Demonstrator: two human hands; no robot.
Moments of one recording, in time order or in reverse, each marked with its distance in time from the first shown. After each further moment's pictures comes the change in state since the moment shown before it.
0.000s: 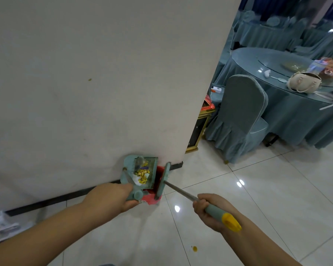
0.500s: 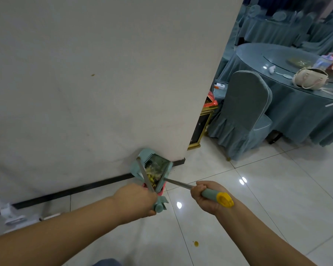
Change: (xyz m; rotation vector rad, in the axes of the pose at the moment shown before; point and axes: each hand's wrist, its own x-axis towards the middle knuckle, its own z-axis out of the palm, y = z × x) left_hand 0.018 0.043 0.012 0.110 -0.110 0.272; right_hand 0.024 -0.007 0.009 0.208 0.016 -0.091
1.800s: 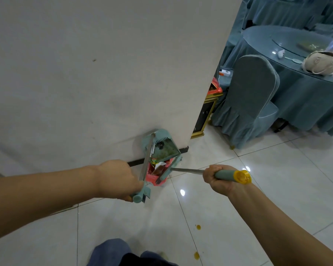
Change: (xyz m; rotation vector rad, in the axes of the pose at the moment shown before) left_hand -0.030 -0.041 -0.011 0.361 -0.122 0.329; right_hand -0.012 -0.024 -0.008 0.181 0.023 0.086
